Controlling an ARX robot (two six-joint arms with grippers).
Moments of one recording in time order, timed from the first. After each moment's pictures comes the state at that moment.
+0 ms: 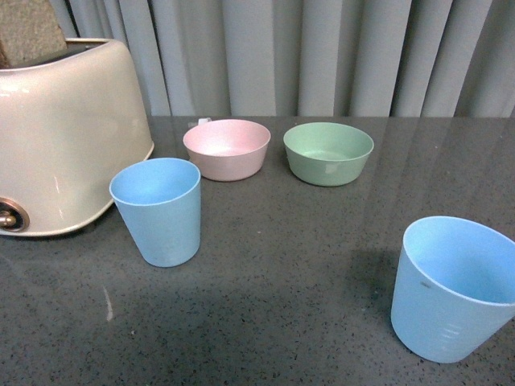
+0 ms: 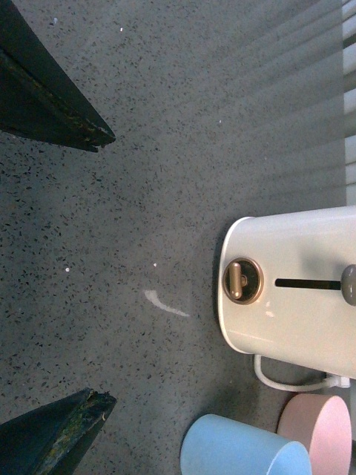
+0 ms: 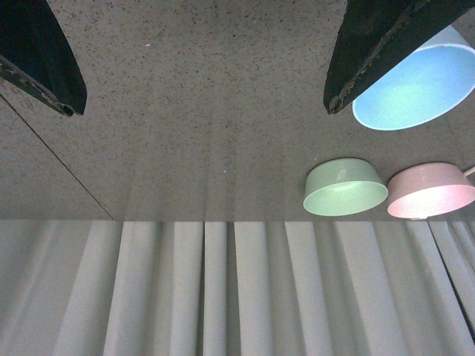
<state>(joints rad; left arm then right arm) -0.15 0.20 0.14 -0.26 -0.26 -0.02 0.00 0.00 0.01 0.00 0.00 0.00</state>
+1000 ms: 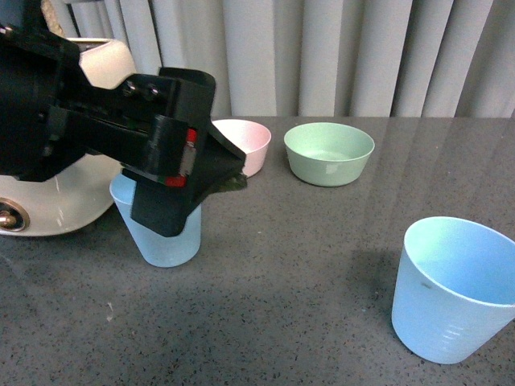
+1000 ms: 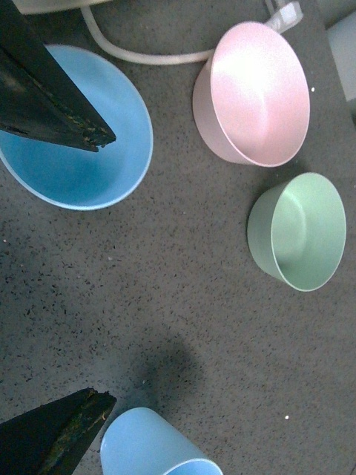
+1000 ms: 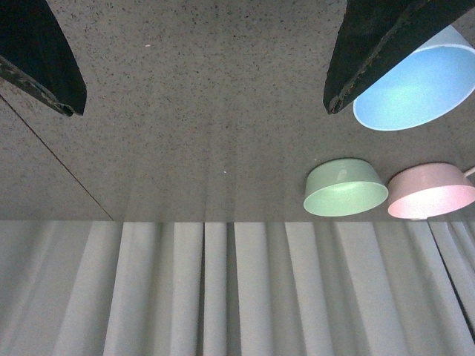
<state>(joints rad) -0.38 1.35 0.77 0.07 0.25 0.11 0.00 0.00 0.01 0.00 0.00 0.00</state>
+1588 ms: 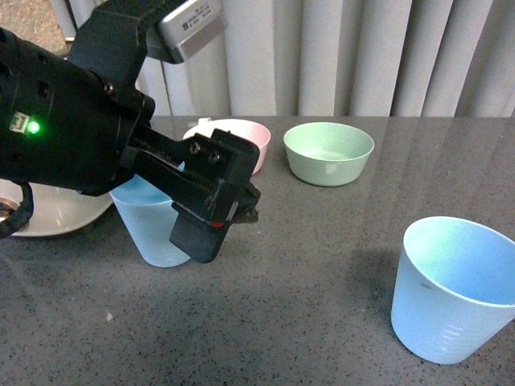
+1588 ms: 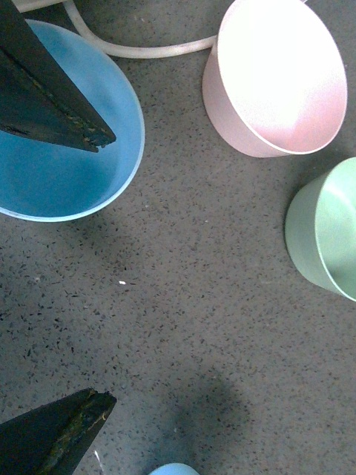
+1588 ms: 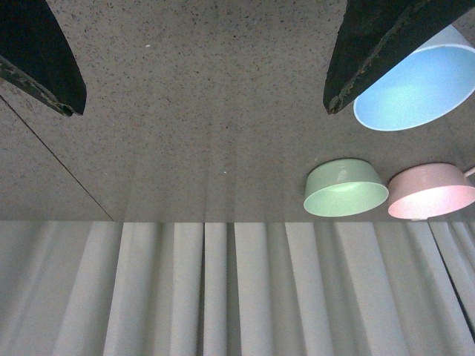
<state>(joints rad) -0.40 1.50 0.87 -0.02 0.19 0.24 0.00 0.00 0.01 0.00 0.00 0.00</state>
